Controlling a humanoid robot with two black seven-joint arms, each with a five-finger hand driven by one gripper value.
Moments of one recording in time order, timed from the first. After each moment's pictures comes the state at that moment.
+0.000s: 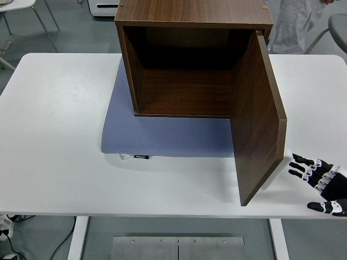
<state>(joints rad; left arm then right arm) 0.15 0.00 -0.17 -0.17 0.08 0.12 -0.05 -0.20 -0.79 1.10 1.45 -0.77 0.61 0.61</state>
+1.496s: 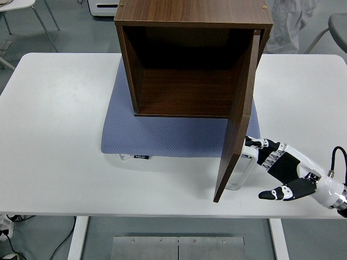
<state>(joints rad) 0.15 0.00 -0.17 -0.17 0.08 0.12 -0.05 0.08 -0.61 0.95 1.50 -0.88 0.61 0.61</state>
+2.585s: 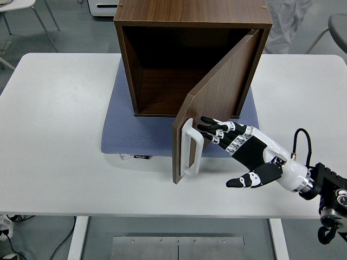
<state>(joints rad) 0.15 0.00 -0.17 -0.17 0.09 0.12 -0.05 0.23 -0.43 0.87 1.48 -0.89 0.61 0.61</state>
